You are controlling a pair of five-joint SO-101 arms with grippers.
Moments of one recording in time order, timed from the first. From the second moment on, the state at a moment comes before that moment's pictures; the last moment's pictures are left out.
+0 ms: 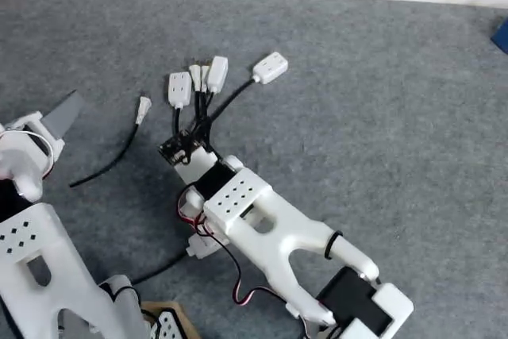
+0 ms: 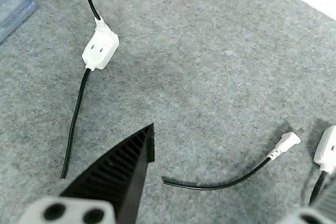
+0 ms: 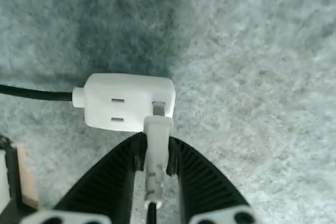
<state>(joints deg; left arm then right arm) -39.9 -47.0 37.1 56.3 7.5 -53.0 7.6 23.7 73.5 -3.1</state>
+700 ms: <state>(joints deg) -40.0 -47.0 37.1 59.9 7.5 -52.4 24.2 6.3 80.0 0.3</state>
